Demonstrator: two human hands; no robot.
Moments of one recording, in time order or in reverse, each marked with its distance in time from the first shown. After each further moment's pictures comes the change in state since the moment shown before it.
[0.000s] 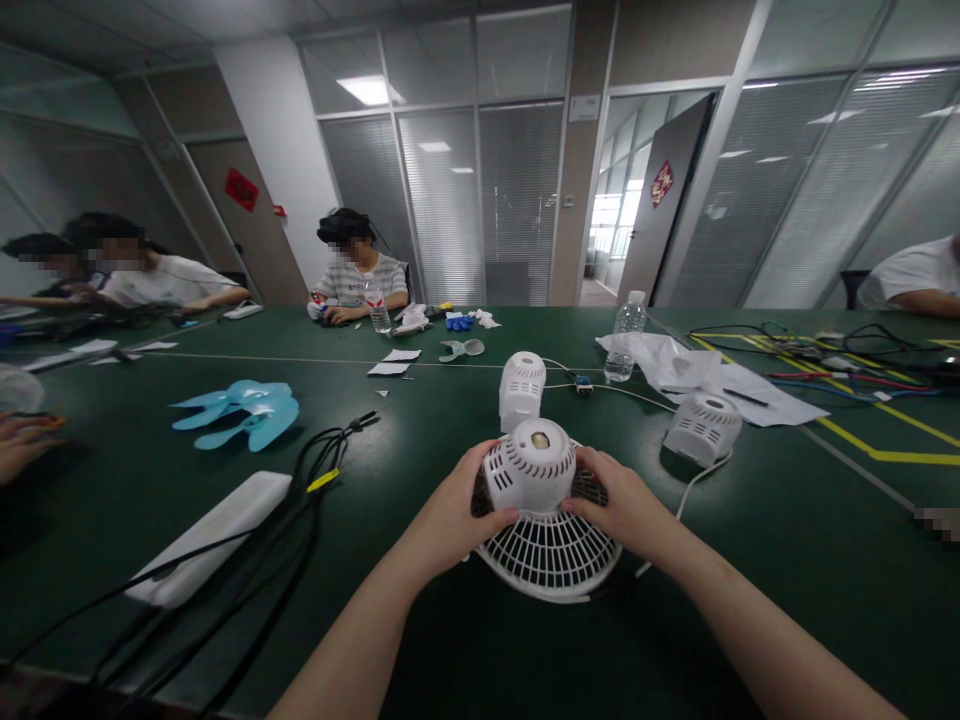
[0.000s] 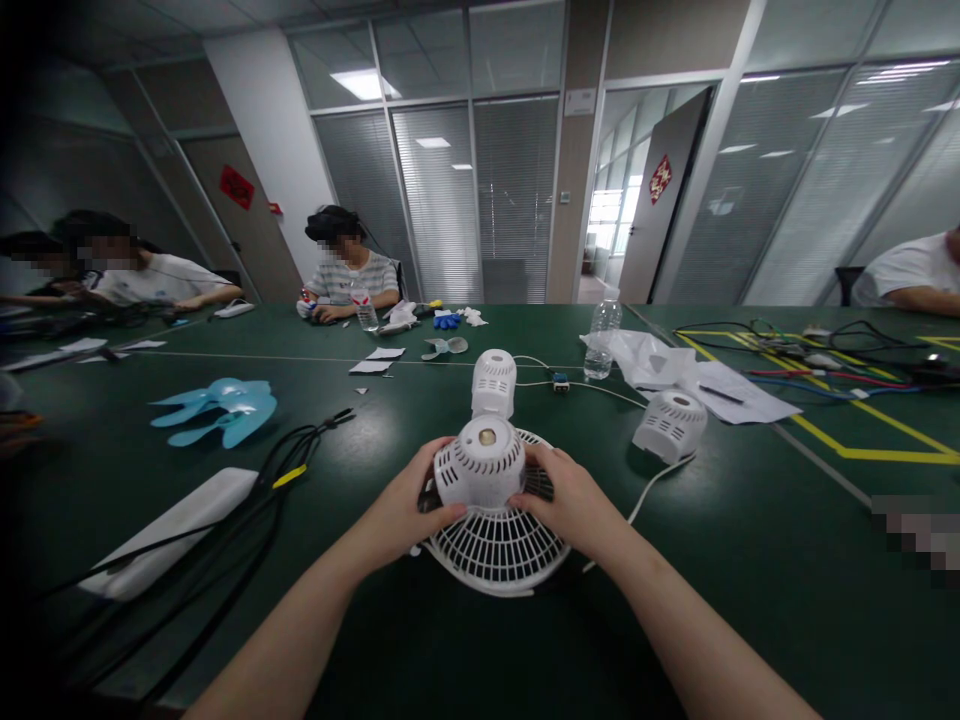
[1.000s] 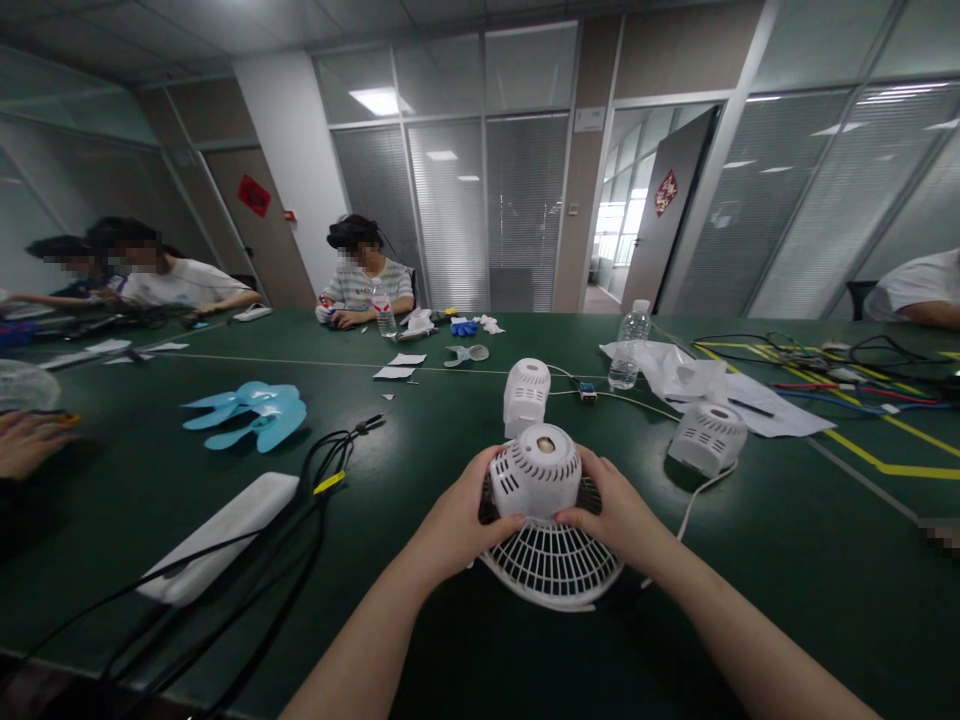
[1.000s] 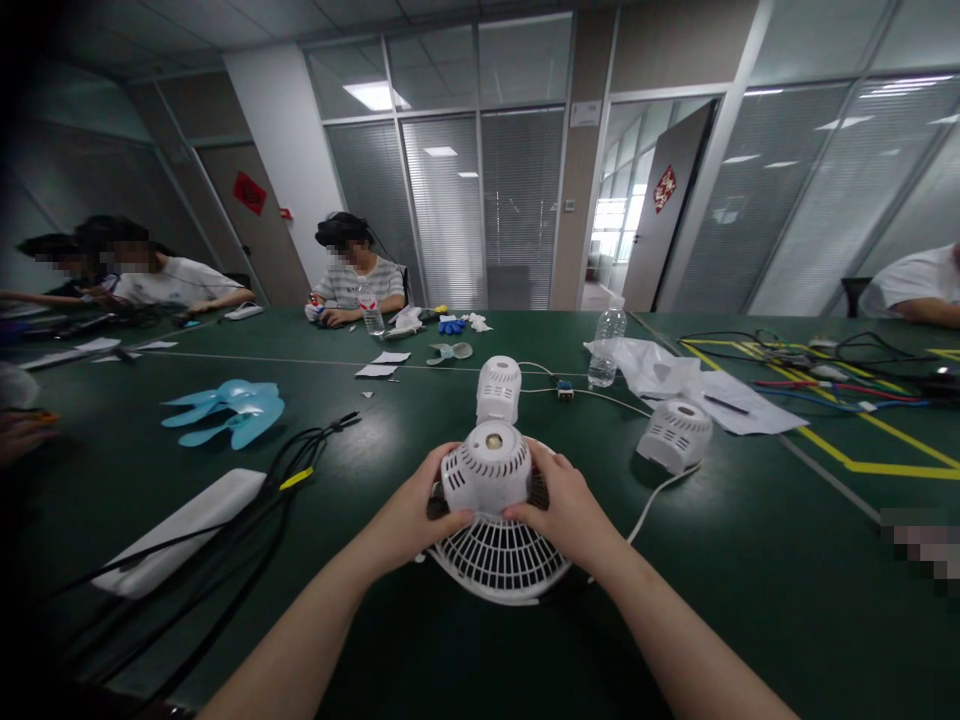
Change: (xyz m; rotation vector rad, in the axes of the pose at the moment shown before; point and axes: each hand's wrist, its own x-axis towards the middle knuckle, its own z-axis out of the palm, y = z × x) left_hand -0.001 -0.002 0.001 0.031 -0.007 -0.014; right_hand 0.003 -0.003 0.015 0.027 0.081 0.014
